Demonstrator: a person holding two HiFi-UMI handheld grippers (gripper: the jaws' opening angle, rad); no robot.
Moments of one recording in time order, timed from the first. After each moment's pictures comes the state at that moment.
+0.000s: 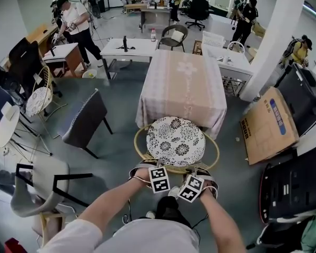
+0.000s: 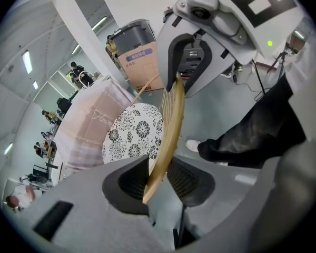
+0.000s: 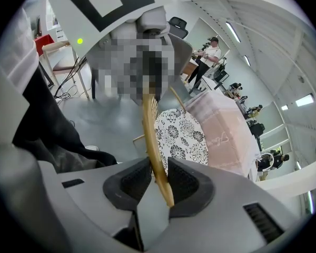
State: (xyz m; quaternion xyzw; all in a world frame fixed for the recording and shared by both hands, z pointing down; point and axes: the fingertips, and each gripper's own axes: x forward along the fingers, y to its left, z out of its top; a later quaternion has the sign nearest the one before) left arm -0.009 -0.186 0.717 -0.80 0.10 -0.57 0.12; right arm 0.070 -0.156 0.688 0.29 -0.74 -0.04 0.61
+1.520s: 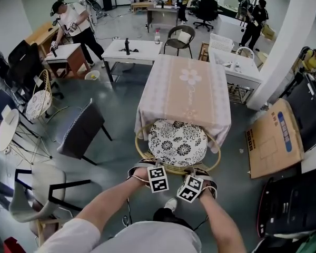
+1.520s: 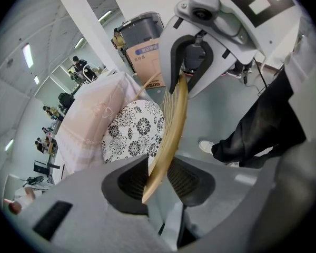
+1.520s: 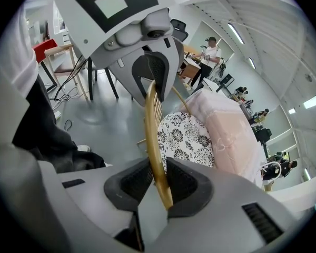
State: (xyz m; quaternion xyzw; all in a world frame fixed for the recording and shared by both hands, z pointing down) left arm 0.024 -0.309 0.719 -0.79 0.12 -0.59 0.11; right arm 0.102 -0.279 0.693 0.26 -0.76 -0.04 0.59
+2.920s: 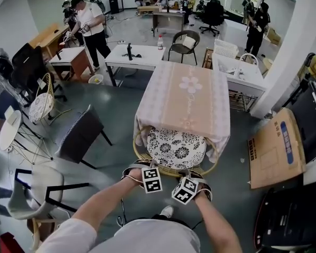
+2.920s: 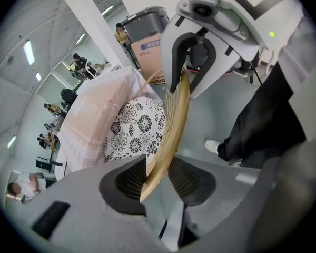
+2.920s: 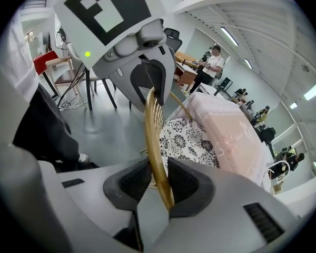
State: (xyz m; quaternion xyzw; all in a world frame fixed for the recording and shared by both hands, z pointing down) left arm 0.036 -0.356 0.720 -0.78 0.13 -0.60 0.09; right arm 0.115 -0.327 0.693 0.26 -0.80 -0.03 0.55
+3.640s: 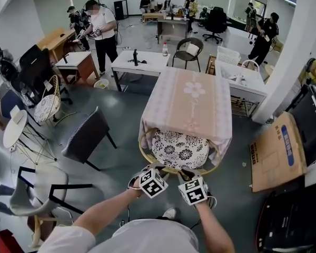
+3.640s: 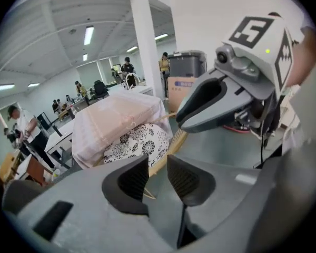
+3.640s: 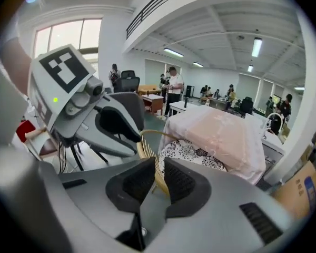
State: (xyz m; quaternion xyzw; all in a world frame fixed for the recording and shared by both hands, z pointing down) left arm 0.052 -0.324 0.639 -0.87 0.27 -0.41 -0.06; right arm 0.101 -0.321 0.606 0.42 -0.84 0.12 0.32
